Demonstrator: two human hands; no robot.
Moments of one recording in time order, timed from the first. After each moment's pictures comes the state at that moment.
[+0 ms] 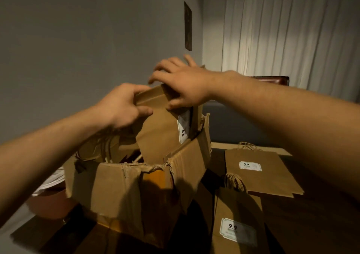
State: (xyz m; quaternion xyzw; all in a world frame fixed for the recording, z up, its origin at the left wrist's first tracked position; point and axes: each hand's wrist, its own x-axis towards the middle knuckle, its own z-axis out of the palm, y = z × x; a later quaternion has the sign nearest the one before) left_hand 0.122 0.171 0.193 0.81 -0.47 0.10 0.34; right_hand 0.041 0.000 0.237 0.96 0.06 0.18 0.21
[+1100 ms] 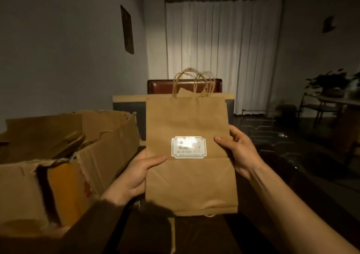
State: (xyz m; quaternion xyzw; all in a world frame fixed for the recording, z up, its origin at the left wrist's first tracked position) left_hand -0.054 0.038 0.033 0.44 -0.38 -0.46 0.68; right_hand -0.265 -0.120 0.062 0.57 -0.19 0.45 -0.66
